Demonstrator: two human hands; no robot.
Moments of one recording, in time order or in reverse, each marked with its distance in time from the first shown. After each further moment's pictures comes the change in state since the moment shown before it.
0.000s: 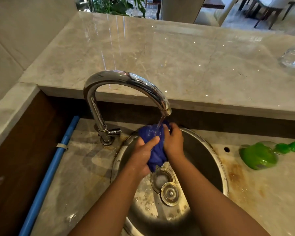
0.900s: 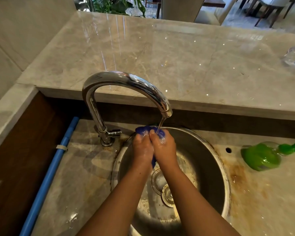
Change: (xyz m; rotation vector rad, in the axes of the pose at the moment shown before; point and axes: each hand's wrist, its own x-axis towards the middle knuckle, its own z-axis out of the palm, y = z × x) left_hand 0.017 -0.003 0.012 0.218 0.328 0.139; right_hand -0.026 0.005 0.019 0.054 -0.042 -0.081
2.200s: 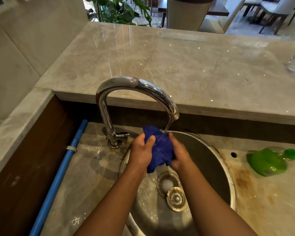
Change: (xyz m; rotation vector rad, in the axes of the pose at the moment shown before) left_hand -0.017 0.023 -0.033 0.163 -0.177 0.217; right_hand 0.023 0.012 -0.019 0.831 -0.227 0.693
